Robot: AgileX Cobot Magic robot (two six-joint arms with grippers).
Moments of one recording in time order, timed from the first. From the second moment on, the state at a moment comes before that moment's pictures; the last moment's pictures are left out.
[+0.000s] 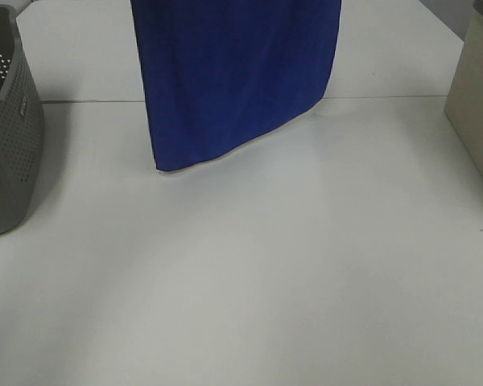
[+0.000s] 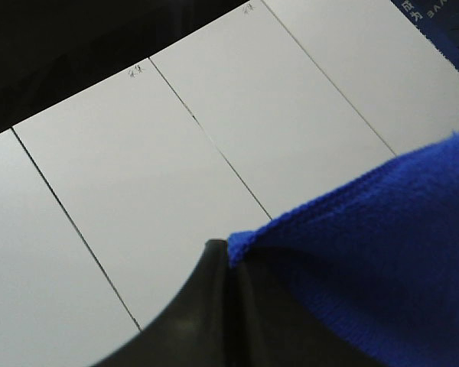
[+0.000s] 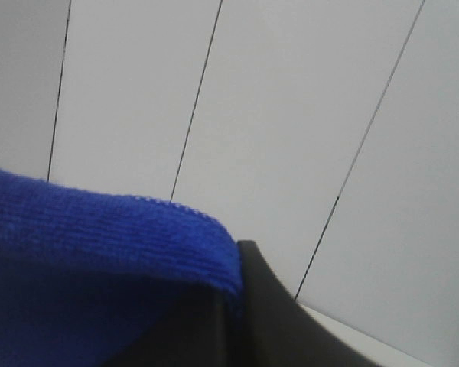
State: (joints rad) left arm -0.38 1.78 -1.73 0.24 -0.50 0.45; right arm 0.27 1.88 -2.19 0.21 0.35 -0.51
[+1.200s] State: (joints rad) left arm -0.30 2.32 -2.56 0.32 -0.21 0.45; right arm 0.27 2.11 -2.28 0.19 0.10 -0.53
